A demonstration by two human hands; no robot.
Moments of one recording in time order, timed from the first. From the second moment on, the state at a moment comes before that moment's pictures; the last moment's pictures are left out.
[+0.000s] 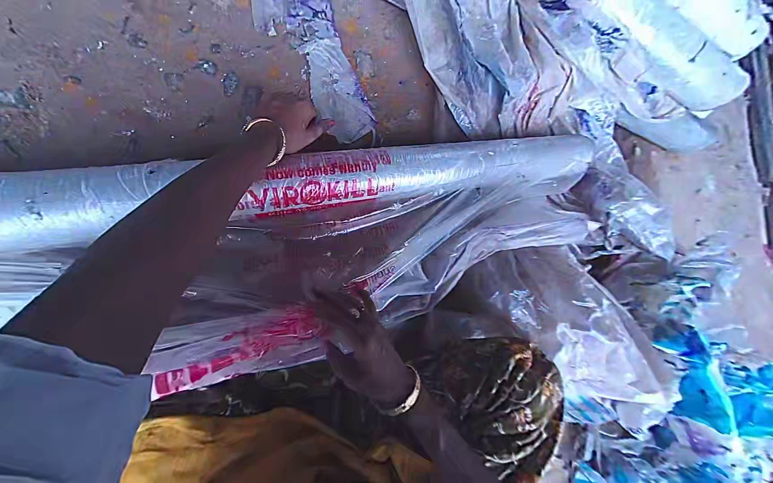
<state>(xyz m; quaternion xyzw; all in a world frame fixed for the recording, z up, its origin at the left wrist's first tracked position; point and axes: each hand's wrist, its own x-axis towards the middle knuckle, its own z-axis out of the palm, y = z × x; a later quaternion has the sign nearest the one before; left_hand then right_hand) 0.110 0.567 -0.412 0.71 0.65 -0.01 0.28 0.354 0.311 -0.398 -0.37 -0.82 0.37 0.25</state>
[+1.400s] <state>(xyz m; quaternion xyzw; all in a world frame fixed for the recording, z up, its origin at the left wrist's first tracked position) 0.265 0.500 -0.412 0.74 0.64 0.01 0.21 0.408 0.420 -0.377 -0.53 -0.82 0.19 -0.09</state>
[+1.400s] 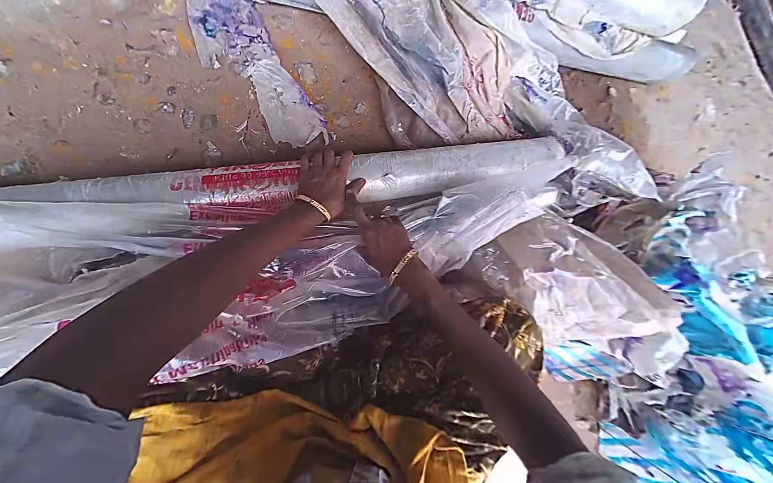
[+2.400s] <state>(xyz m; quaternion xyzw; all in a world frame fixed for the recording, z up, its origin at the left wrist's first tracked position) 0.008 0.402 -0.411 0.79 0.58 0.21 0.05 0.172 0.521 -0.398 -0.57 -0.79 0.24 -0.06</state>
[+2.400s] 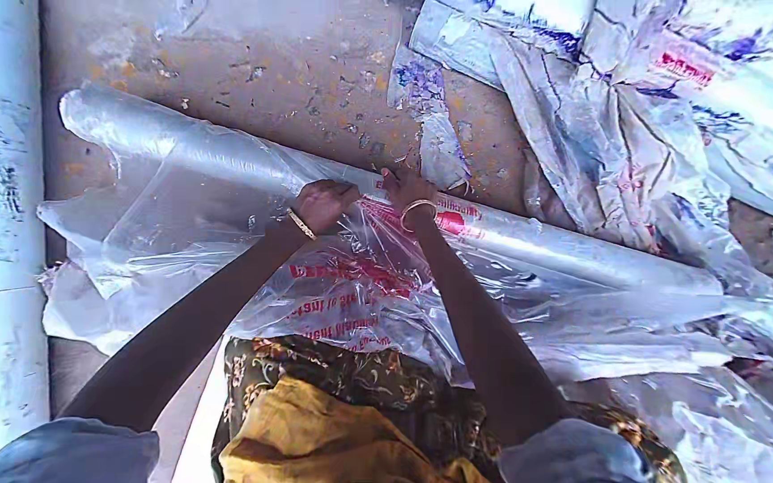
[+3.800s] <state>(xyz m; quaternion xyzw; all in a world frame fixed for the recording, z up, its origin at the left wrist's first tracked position) -0.096 0.213 -0.351 0.41 0.85 -0.06 0.33 0.015 0.365 -0.386 -0.32 -0.90 0.22 -0.20</state>
